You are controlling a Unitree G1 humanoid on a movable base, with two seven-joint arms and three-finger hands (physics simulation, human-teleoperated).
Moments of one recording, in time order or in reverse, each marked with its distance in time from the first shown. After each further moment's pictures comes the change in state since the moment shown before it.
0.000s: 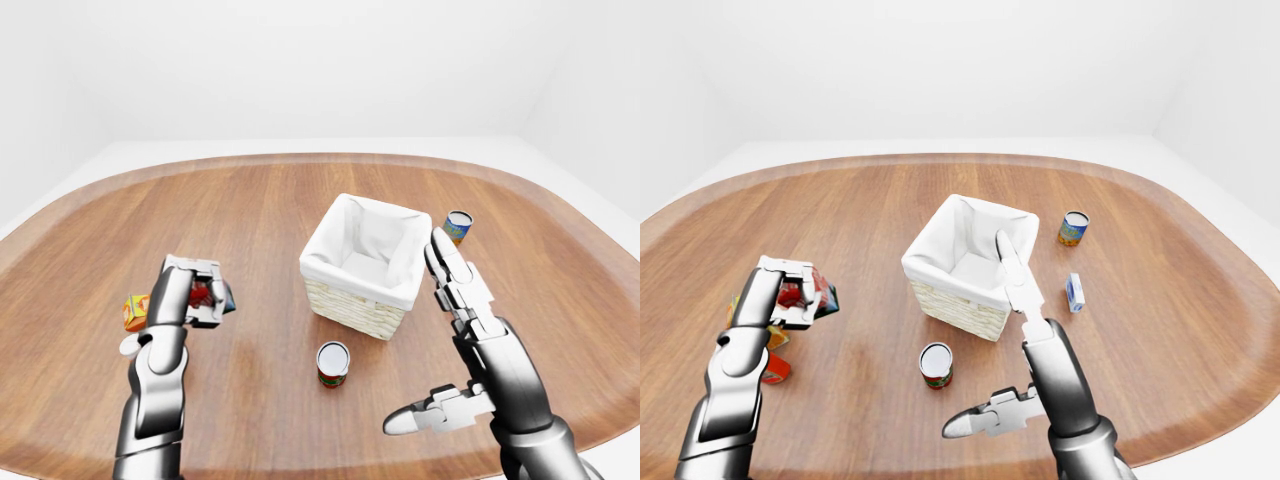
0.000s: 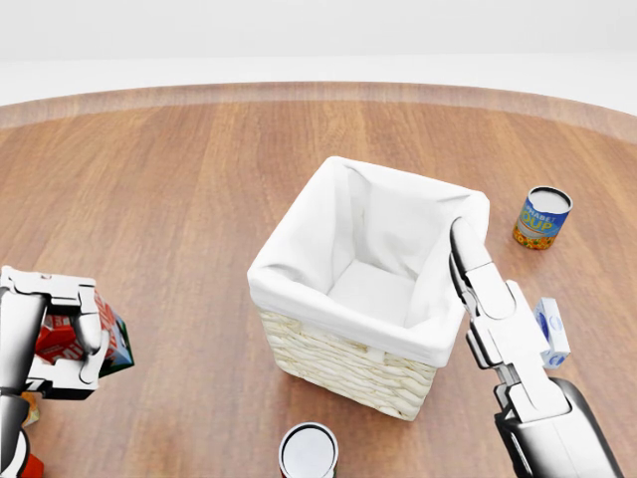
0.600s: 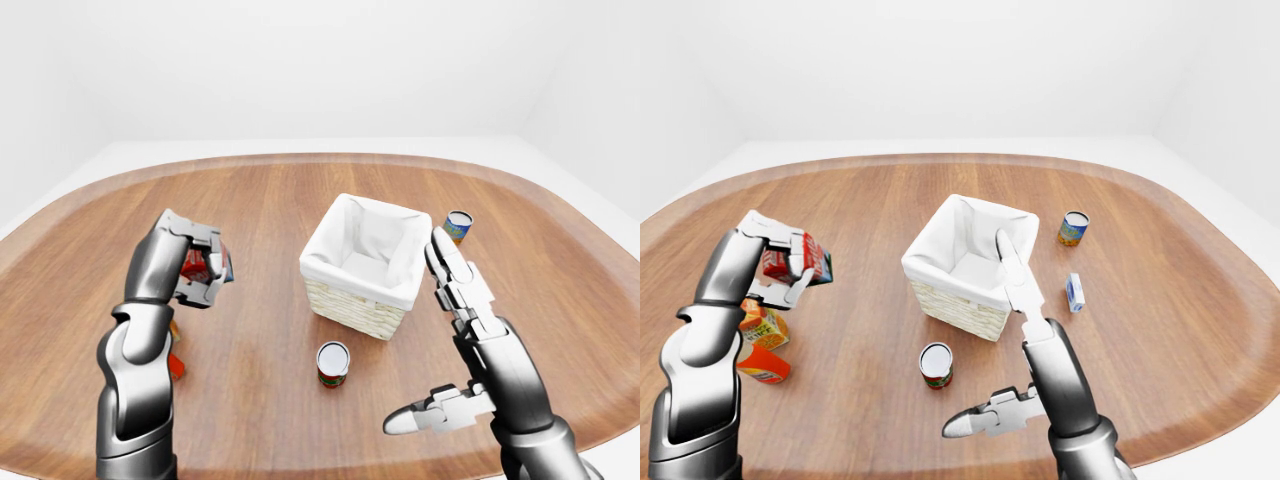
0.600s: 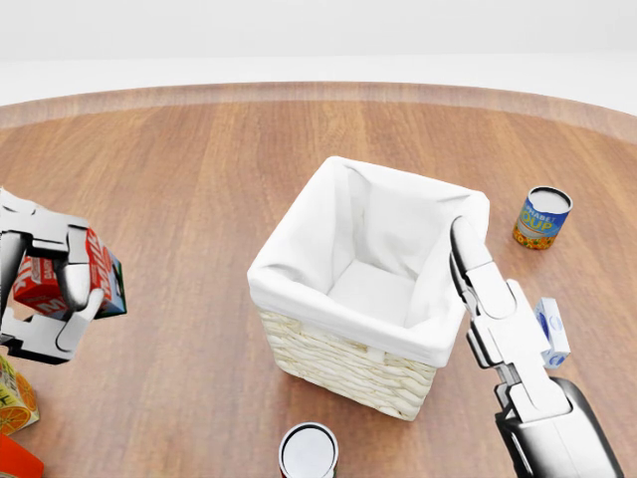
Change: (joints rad) left arm -0.073 0.021 0.017 -0.304 0.077 0.050 -0.180; right arm -0.002 -0.001 0.001 -0.005 -0.003 0.003 0.000
